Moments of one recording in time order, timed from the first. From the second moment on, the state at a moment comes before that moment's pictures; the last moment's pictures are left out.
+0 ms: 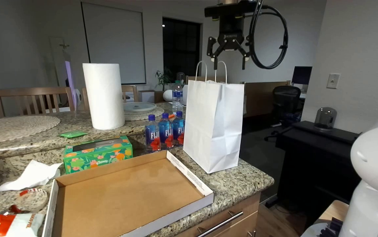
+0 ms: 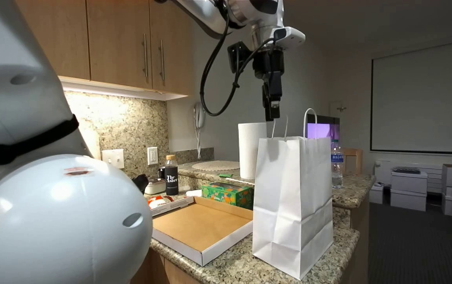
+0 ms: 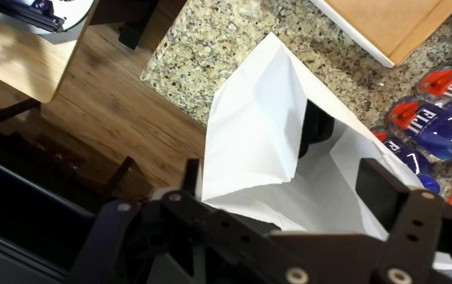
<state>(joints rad) -0.15 -0.41 0.07 -2.07 -0.03 1.68 0.94</state>
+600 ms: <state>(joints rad) -0.05 -0.47 0.14 -2.07 -0.03 1.74 0.87</state>
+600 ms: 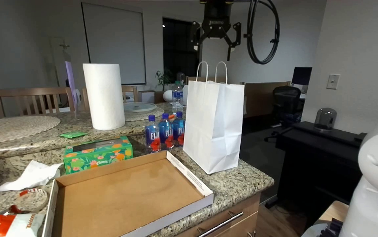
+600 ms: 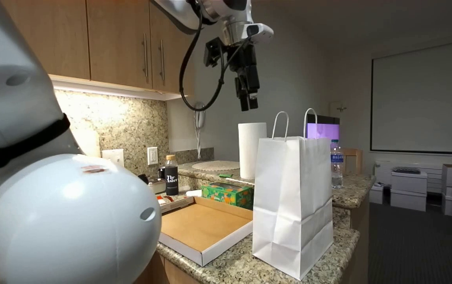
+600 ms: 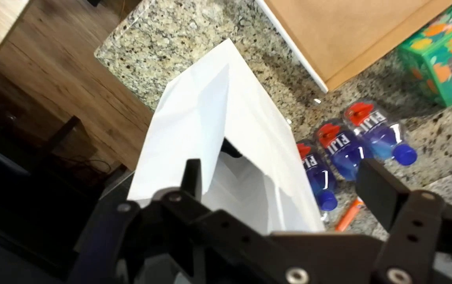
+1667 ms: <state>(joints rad) 0.17 -0.36 0.30 -2.09 -0.03 1.75 0.42</state>
